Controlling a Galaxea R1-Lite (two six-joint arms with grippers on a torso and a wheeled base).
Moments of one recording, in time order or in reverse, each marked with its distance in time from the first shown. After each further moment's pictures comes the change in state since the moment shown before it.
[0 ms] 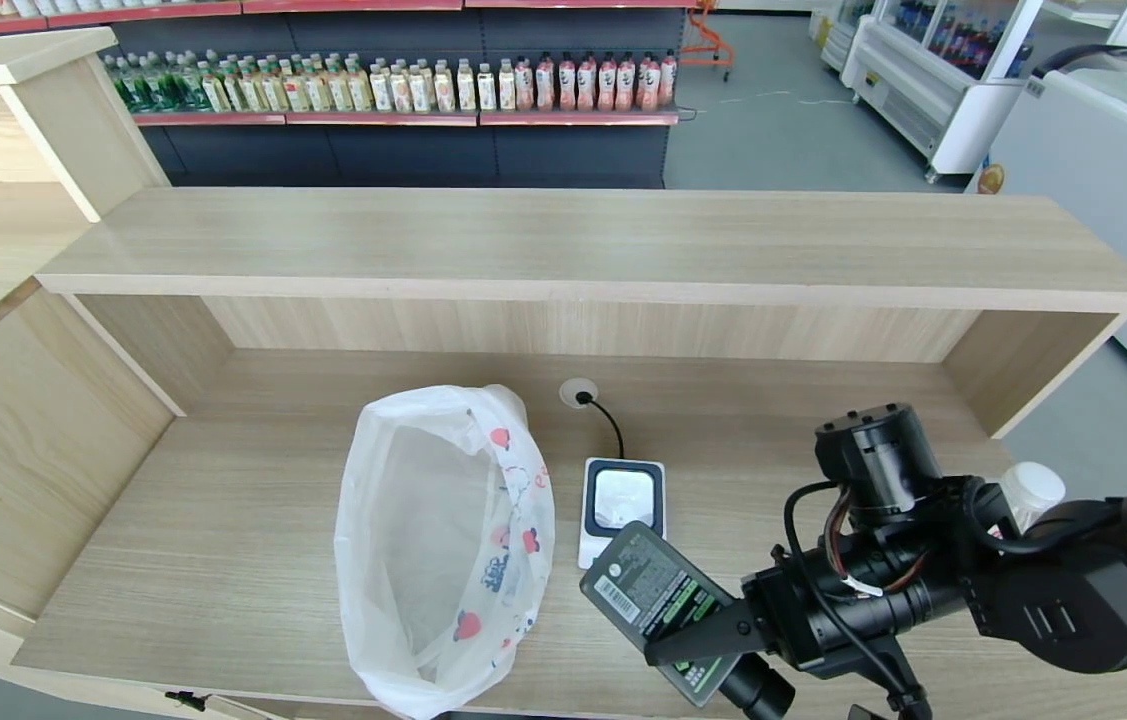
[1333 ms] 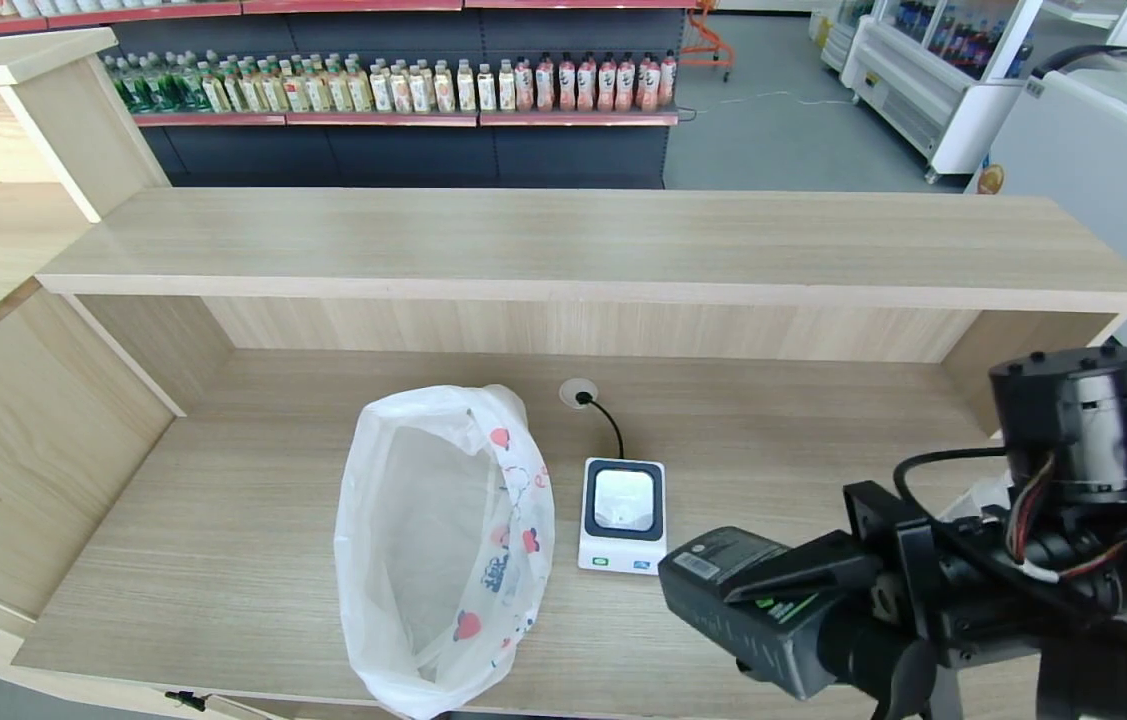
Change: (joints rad) left arm 0.000 0.000 0.000 0.000 0.000 0.000; right arm -0.039 -0.327 0.047 0.092 -0.022 1.190
